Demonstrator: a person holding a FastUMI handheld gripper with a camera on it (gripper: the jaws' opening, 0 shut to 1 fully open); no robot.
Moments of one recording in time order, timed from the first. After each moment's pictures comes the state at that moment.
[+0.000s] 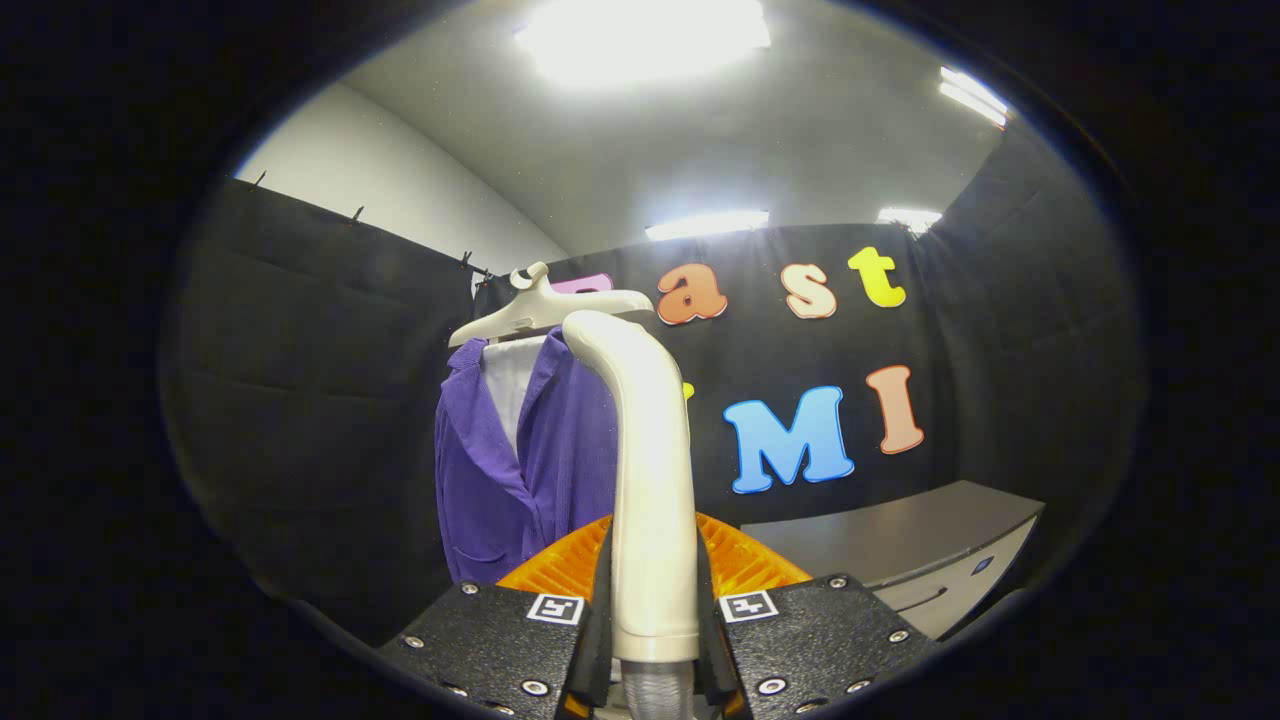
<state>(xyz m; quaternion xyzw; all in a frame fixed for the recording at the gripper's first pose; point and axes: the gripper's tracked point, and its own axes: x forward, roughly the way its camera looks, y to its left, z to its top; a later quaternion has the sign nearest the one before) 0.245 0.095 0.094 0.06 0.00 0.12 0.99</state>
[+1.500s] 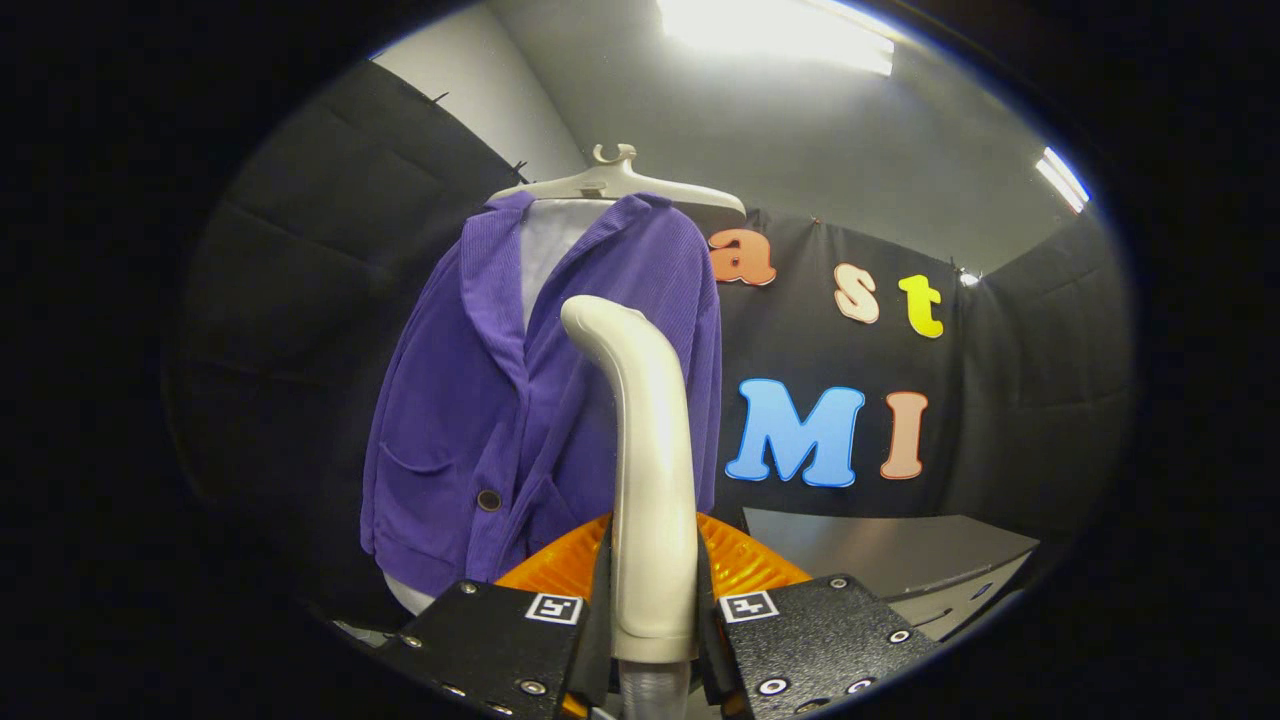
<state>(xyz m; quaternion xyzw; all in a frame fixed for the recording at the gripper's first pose) 0.312 0.176 -0.068 -0.10 0.03 0.10 0.99</state>
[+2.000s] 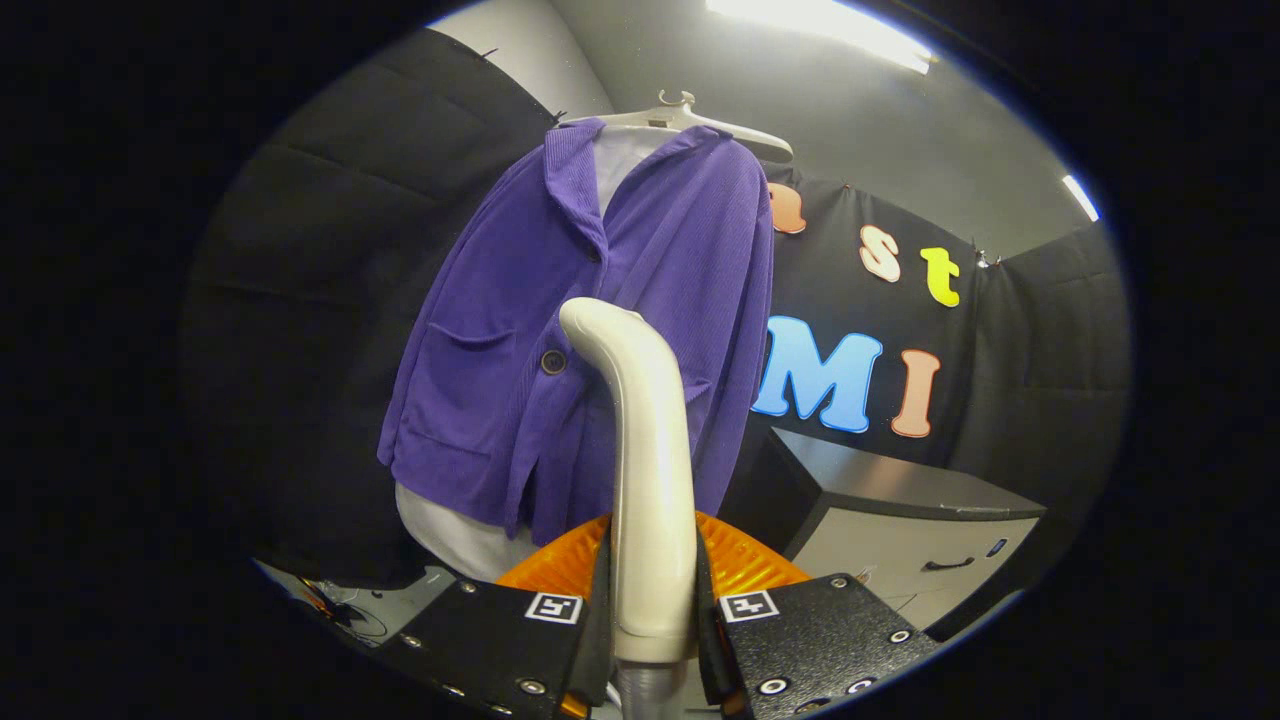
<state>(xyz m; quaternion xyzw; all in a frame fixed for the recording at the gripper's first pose) 0.257 0.187 -0.185 -0.14 0.10 0.10 0.98</state>
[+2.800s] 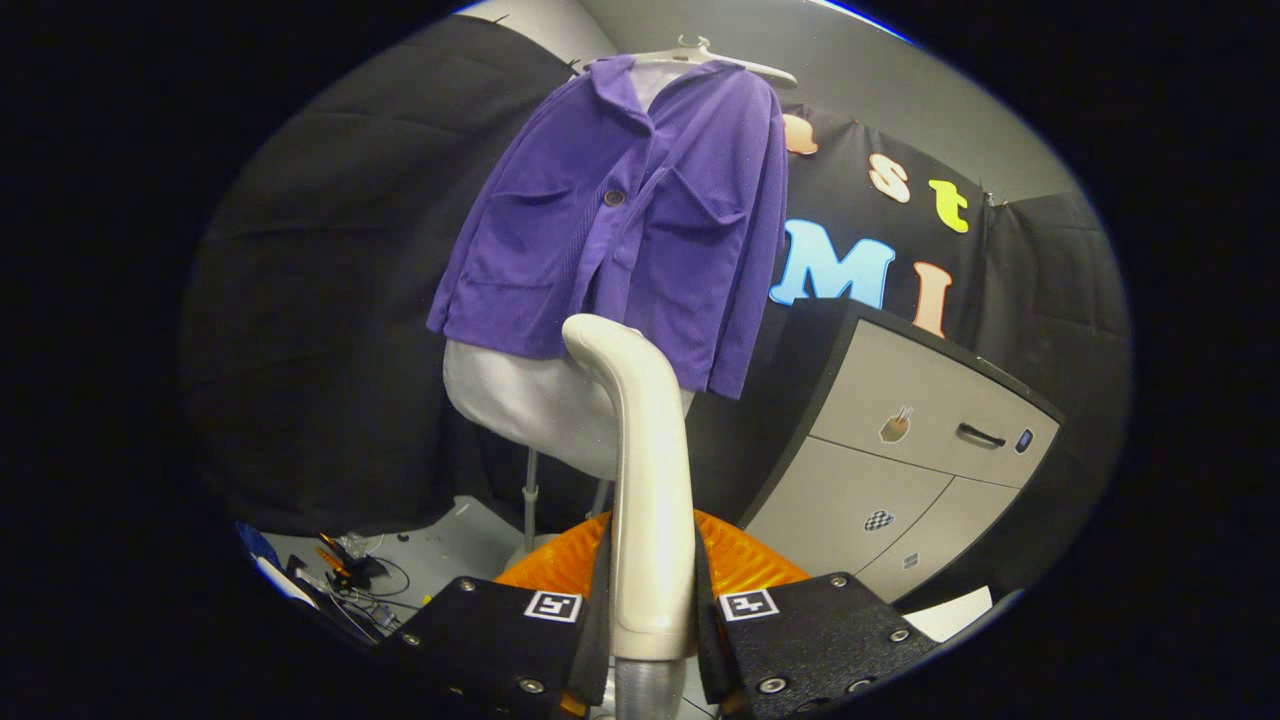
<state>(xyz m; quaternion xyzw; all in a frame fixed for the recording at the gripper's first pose) 0.165 0.176 -0.259 -0.11 0.17 0.12 0.97</state>
